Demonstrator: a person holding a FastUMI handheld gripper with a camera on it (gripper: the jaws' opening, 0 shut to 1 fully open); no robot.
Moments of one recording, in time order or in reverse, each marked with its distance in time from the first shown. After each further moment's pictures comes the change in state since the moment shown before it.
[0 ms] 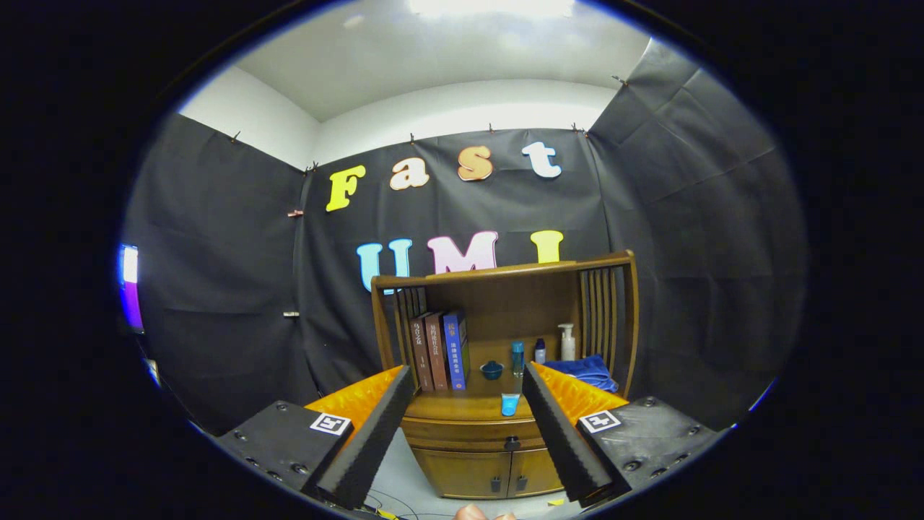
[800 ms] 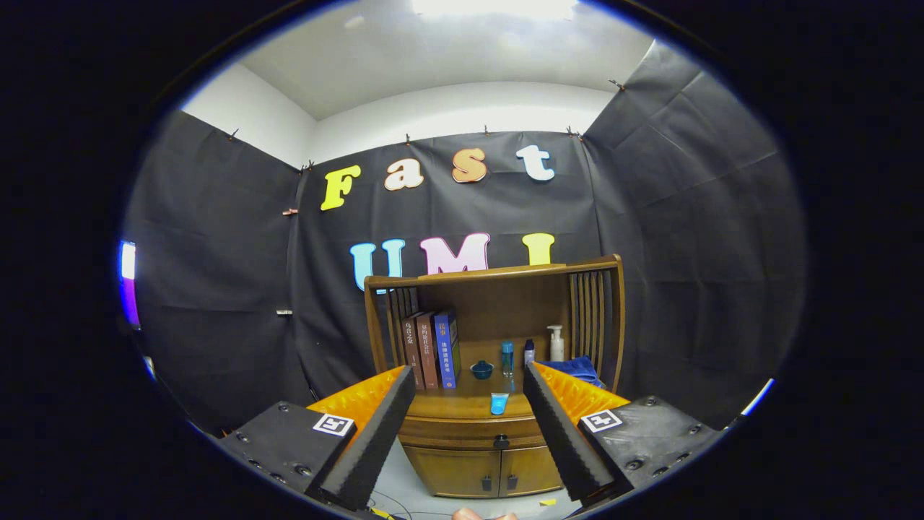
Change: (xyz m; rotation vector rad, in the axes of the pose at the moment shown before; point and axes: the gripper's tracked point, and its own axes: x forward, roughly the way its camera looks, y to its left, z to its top) arm -0.005 -0.013 -0.013 -0.011 0.015 -0.018
